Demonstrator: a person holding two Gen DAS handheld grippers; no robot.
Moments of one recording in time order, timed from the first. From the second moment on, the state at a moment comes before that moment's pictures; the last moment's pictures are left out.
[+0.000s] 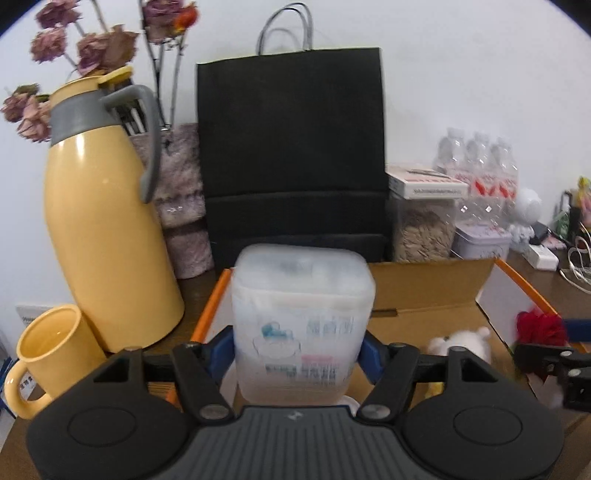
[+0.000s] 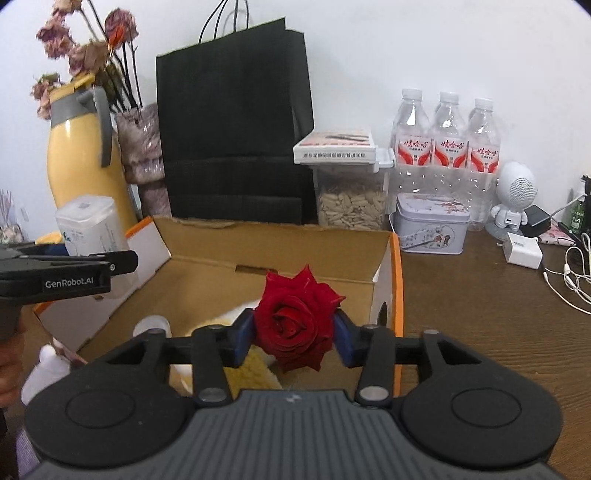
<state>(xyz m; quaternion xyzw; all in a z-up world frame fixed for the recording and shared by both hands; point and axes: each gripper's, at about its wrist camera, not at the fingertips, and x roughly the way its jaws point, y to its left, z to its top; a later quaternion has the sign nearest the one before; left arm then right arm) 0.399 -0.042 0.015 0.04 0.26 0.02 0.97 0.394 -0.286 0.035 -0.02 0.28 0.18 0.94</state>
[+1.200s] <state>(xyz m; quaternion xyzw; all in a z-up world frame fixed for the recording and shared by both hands) 0.332 -0.029 0.048 0.00 0.21 0.02 0.98 0.336 -0.290 0.078 -0.04 0.19 0.18 0.96</state>
